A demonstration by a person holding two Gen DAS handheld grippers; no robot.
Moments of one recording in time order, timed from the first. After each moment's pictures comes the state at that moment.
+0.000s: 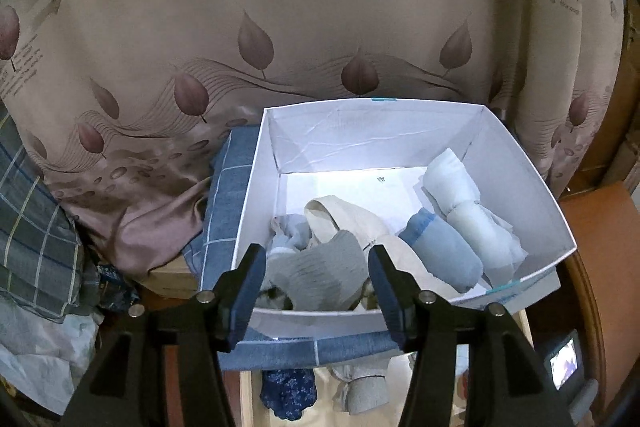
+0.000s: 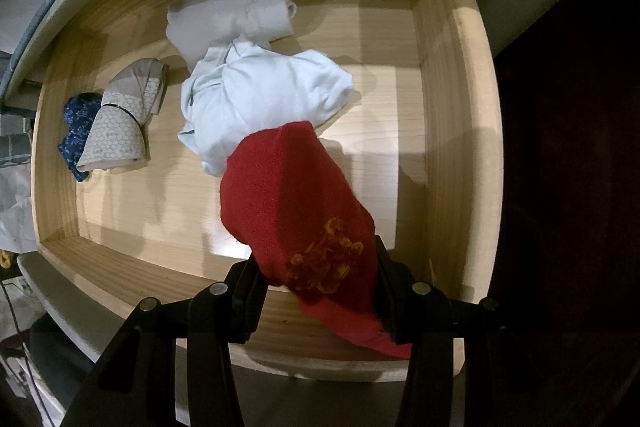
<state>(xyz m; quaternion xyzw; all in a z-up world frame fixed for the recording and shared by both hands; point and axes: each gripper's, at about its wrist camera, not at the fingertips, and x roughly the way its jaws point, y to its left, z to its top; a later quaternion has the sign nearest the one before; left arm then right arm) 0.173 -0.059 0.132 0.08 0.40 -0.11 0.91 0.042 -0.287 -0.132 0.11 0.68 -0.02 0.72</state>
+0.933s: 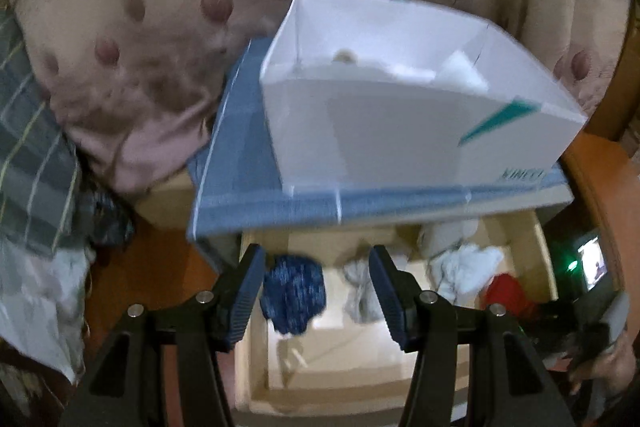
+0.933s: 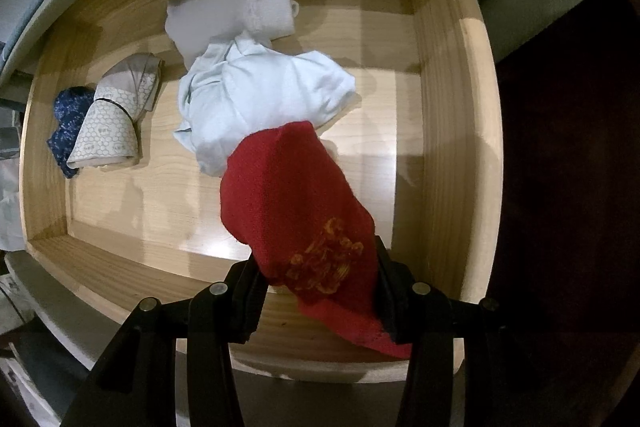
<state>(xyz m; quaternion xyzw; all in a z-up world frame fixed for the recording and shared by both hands) 0.091 -0.015 0.047 0.05 0.47 -0.08 0.88 0.045 -0.264 -0.133 0.09 0.69 -0.04 0.72</state>
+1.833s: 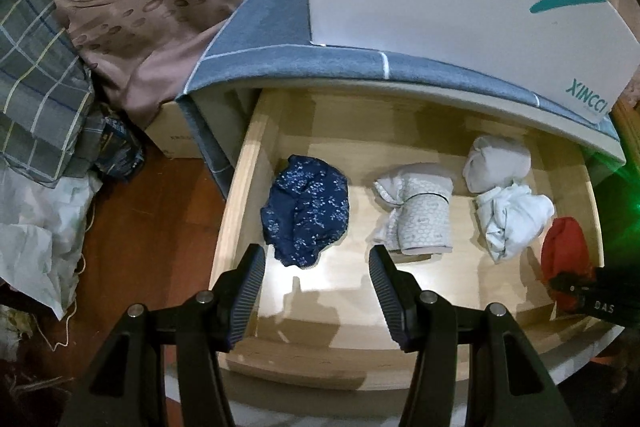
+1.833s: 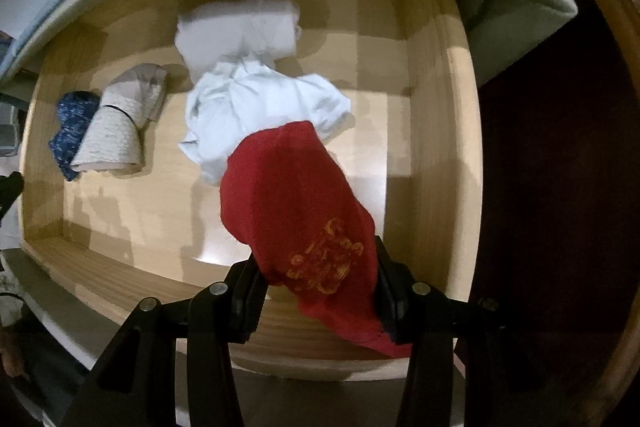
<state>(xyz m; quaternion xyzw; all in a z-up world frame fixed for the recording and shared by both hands) 0.069 -0.005 -0.034 0.03 0.53 -0.01 0.85 0.042 -0.259 -0.113 0.07 0.66 -0.04 0.75</state>
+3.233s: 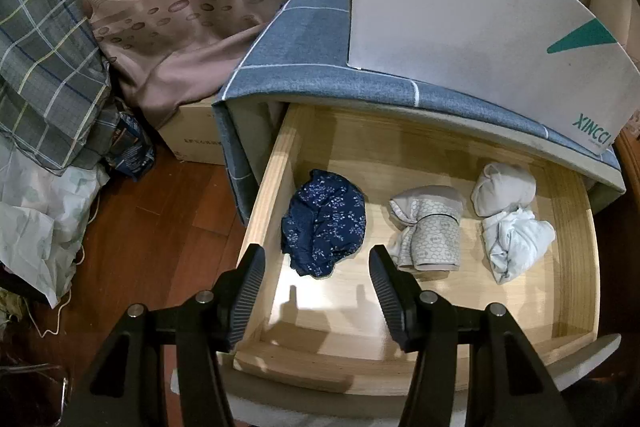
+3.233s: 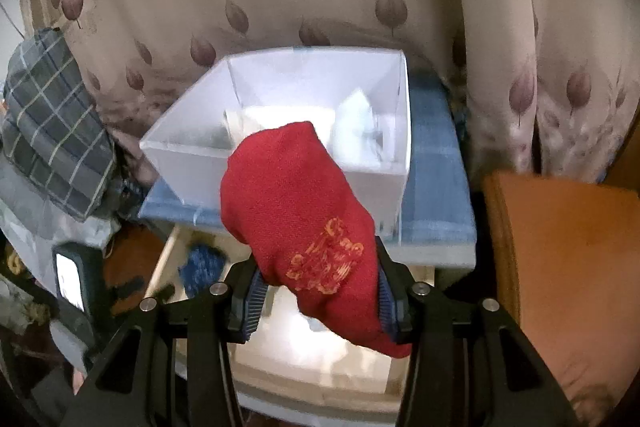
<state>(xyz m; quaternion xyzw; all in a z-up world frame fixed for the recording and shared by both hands) 0.063 0.013 -0.024 0.00 0.50 0.01 0.86 0.036 -0.234 0.110 0.05 0.40 0.01 0.92</state>
